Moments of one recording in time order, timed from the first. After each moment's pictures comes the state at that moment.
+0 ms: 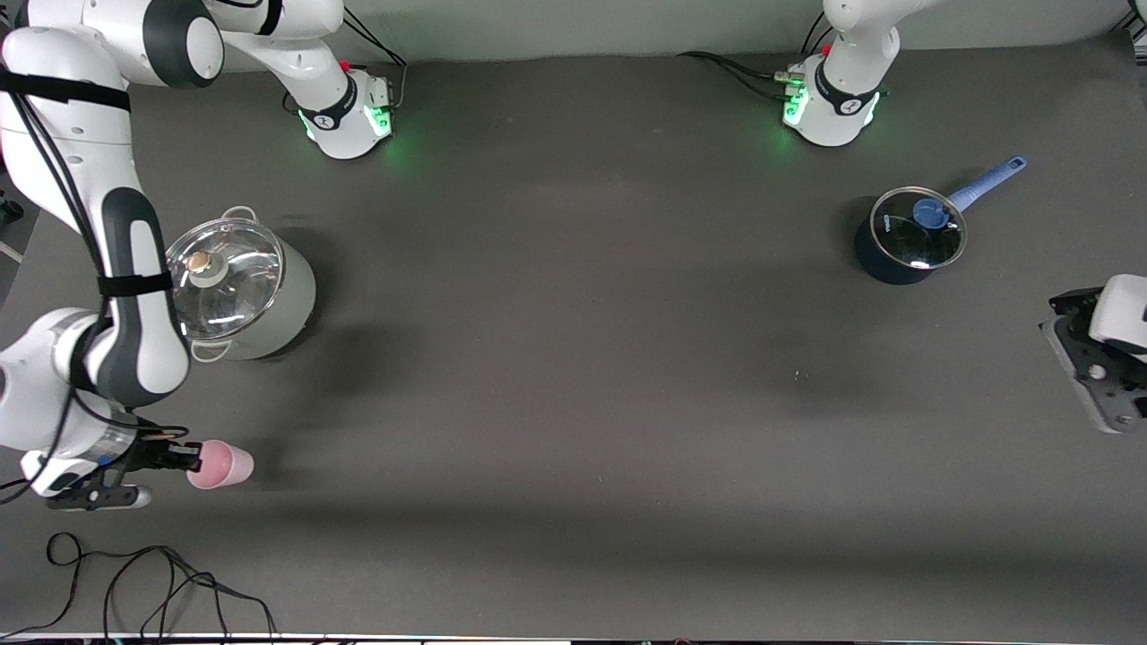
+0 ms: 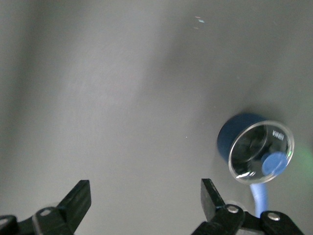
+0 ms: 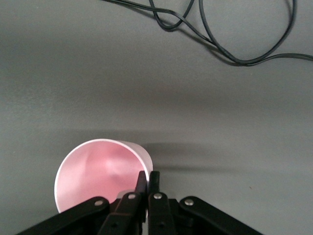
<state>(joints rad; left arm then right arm) 0.38 0.46 -0.42 -1.24 0.30 1.48 1.06 -0.02 0.71 -0.20 -1.51 0.20 2.33 -0.31</state>
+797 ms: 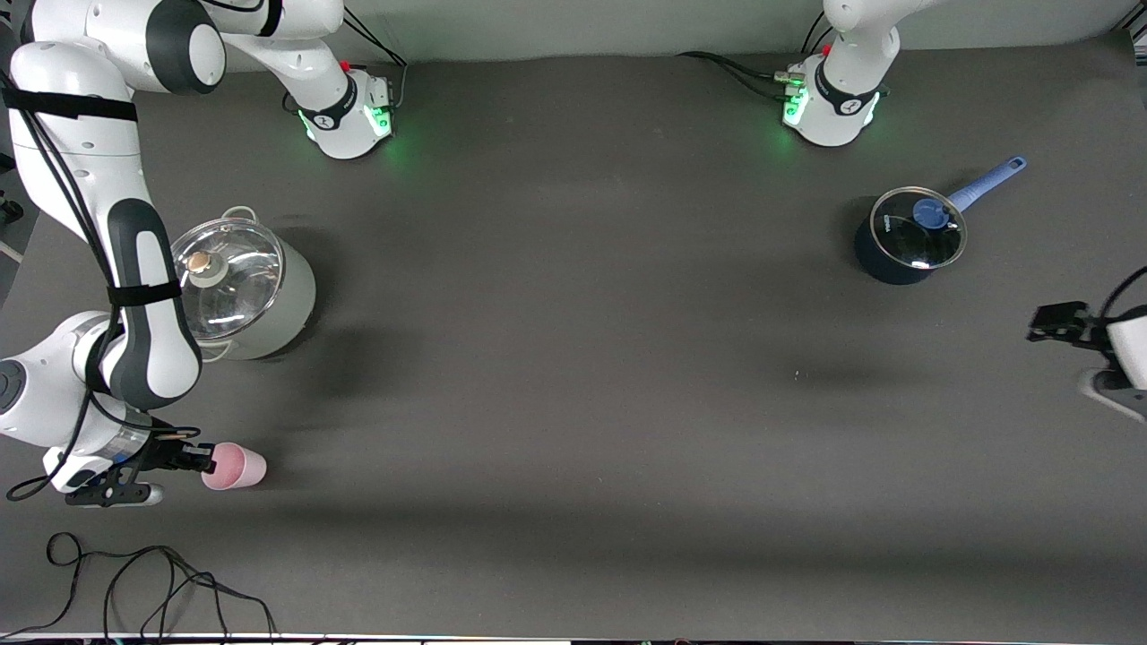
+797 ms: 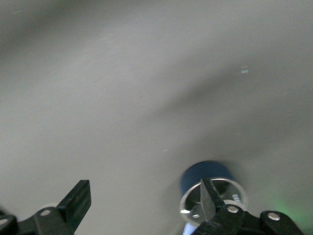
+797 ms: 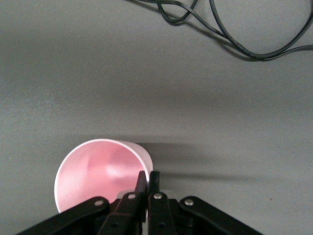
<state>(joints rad) 0.40 0.46 -0.40 -1.23 0.30 1.49 0.52 -0.02 0.73 -0.20 -1.53 0.29 2.37 -0.36</state>
